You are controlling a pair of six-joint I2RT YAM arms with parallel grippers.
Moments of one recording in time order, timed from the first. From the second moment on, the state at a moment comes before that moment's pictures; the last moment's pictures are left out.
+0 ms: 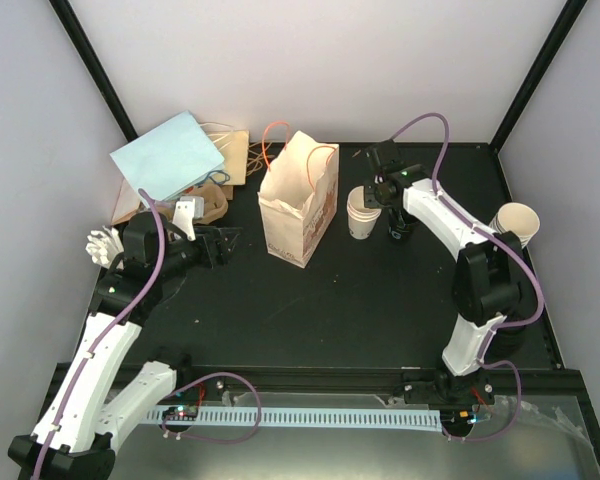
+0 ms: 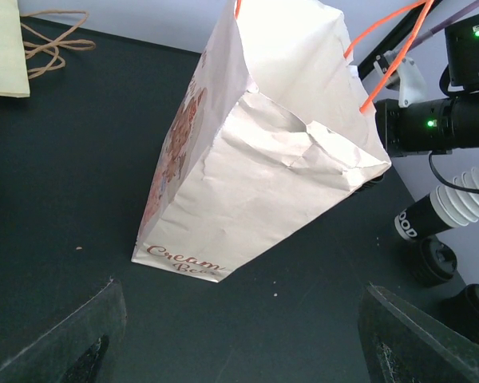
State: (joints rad) left arm -0.26 0.75 0.90 -0.61 0.36 -0.40; right arm 0.39 1.80 1.51 -0.73 0.23 0.31
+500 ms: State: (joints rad) left arm -0.26 0.75 0.90 -0.61 0.36 -0.40; right arm 0.39 1.83 1.52 -0.75 0.23 0.30
